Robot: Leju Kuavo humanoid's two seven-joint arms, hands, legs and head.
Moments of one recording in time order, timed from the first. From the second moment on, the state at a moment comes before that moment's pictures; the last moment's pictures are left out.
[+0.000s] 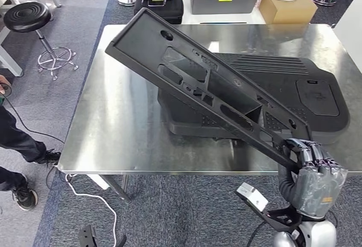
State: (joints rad) left arm -0.14 -0.21 0.92 -0.23 -0.15 0.13 -0.37; right arm 0.01 0.06 0.07 -1.80 1.42 -0.70 -0.17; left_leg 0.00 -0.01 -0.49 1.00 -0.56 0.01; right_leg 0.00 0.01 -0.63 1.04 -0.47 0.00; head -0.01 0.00
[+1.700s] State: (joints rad) left arm -0.16 -0.22 0.84 -0.23 -0.15 0.13 -0.28; right arm -0.64 -0.32 0.29 -1.06 1.57 -0.35 0.31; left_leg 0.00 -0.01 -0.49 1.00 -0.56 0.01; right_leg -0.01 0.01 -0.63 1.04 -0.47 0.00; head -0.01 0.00
